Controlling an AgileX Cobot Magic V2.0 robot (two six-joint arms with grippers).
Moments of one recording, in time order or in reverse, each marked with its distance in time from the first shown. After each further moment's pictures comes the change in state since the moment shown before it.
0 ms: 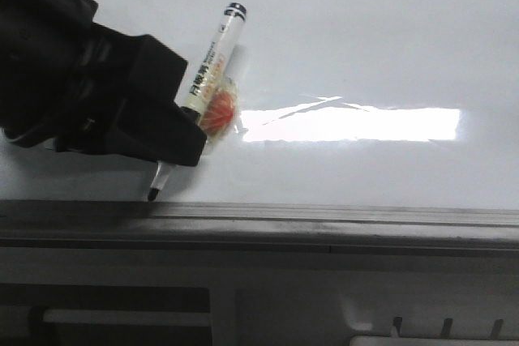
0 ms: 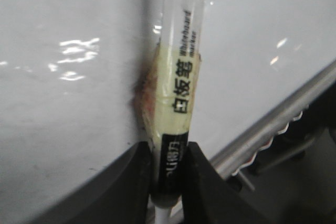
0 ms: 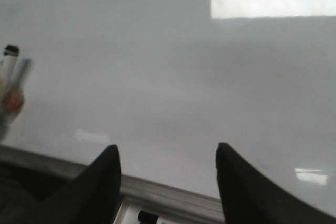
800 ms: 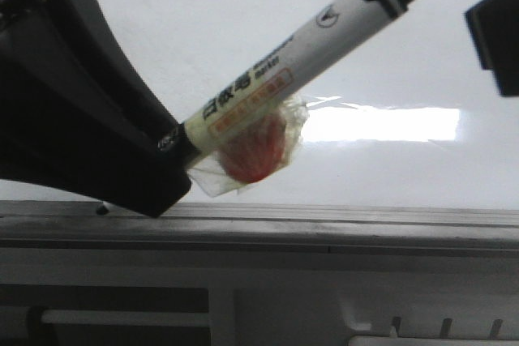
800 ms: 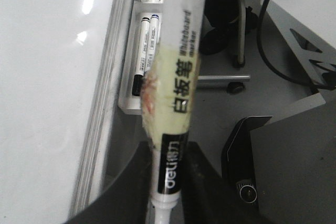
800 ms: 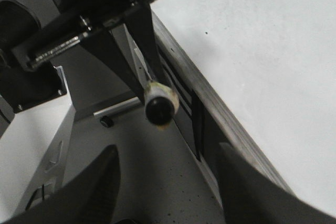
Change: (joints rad) left arm 0.002 -0.133 -0.079 0.185 0.460 0.592; right arm 0.386 0.518 -0.048 0.811 -0.081 -1.021
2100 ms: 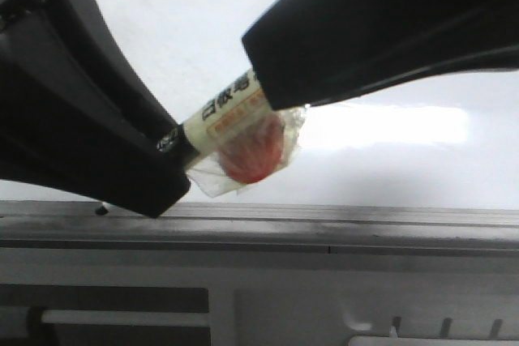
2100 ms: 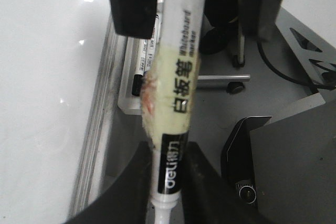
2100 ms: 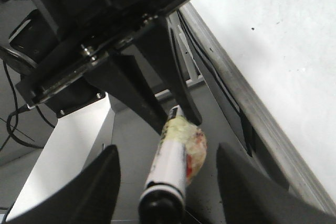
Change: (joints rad) left arm 0.000 0.000 0.000 -0.005 0.001 0.002; right arm 0.020 0.299 -0.102 0.221 0.078 -0.167
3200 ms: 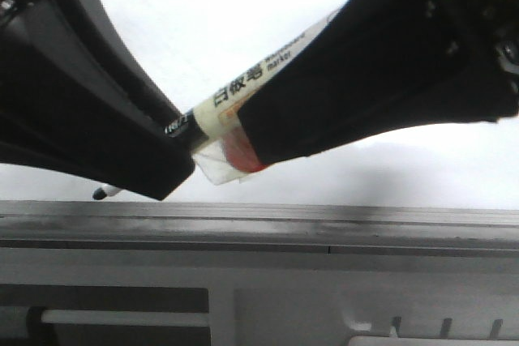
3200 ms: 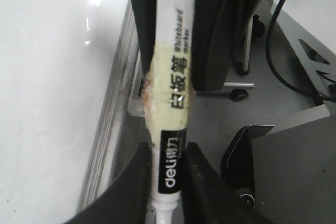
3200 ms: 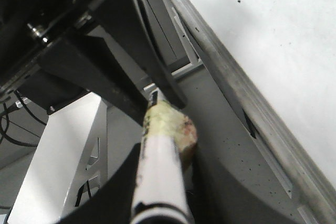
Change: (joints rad) left arm 0.004 0.000 0.000 -0.027 -0.011 -0.011; right arm 0.001 0.100 0.000 0.037 -0.018 -0.008
